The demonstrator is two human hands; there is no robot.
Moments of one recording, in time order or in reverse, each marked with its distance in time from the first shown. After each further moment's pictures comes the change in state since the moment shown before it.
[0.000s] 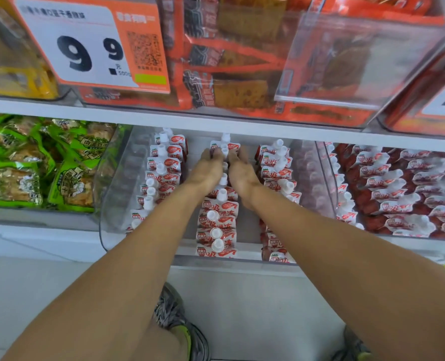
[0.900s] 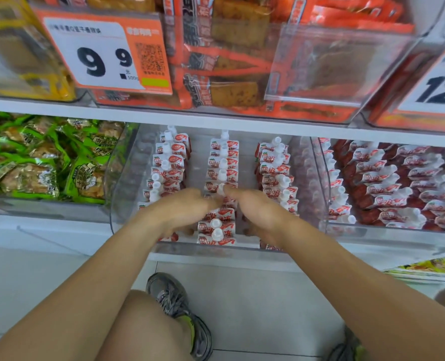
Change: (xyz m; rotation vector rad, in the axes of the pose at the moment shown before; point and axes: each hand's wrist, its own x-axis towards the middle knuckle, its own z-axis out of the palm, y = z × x) left_hand -0.091 -0.011 -0.032 0.253 -0.335 -0.081; right_hand -0.104 -0.004 -0.035 -0.066 -0.342 0.249
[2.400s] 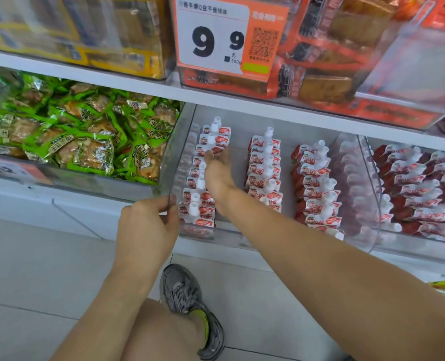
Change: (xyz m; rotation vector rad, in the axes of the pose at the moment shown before) left_hand -0.080 -0.105 -0.032 0.157 0.969 0.197; right_hand 0.104 -0.035 0.137 0.124 0.208 -0.278
